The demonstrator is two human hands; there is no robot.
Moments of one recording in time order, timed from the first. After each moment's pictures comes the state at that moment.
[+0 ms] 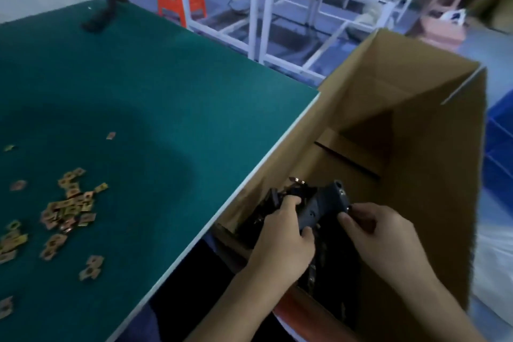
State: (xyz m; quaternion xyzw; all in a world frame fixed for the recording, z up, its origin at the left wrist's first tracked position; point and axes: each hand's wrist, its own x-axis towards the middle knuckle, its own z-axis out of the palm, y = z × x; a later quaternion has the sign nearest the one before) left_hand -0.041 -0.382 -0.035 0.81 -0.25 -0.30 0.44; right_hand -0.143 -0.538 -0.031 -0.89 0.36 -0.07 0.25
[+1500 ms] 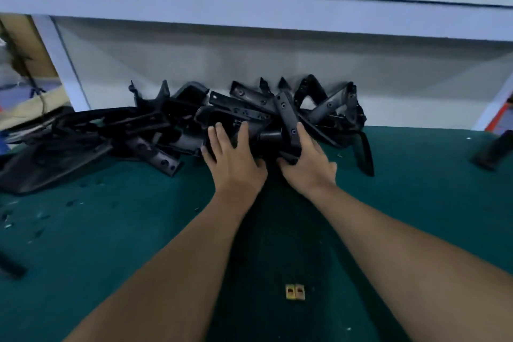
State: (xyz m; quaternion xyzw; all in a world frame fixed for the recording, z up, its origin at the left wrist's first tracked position) left_hand 0.330 0.162 -0.027 0.92 0.25 0.22 0.19; right_hand 0.406 0.031 -0.033 -0.93 -0.16 -0.06 0.33
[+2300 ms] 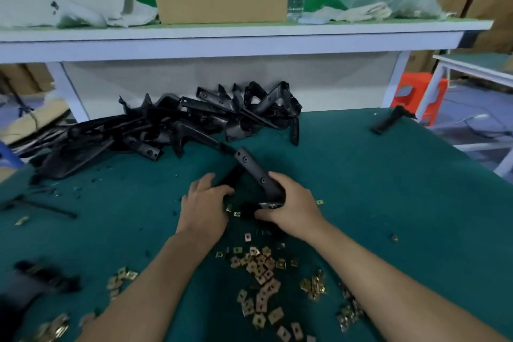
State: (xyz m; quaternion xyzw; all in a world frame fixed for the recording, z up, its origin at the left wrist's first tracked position) left_hand 0.129 0.056 0.011 0.98 0.12 0.13 0.13; right_hand 0.203 -0.129 0.005 -0.86 -0.22 0.07 0.45
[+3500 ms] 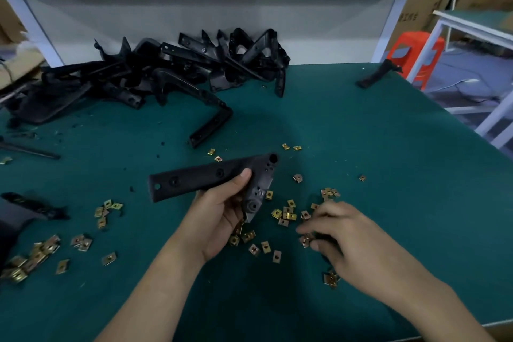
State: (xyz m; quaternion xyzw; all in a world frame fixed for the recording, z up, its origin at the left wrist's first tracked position) left_hand 0.039 -0.039 0.010 0.42 0.12 0.01 0.90; right_hand 0.065 -0.281 0.021 -0.92 -0.34 0.05 0.20
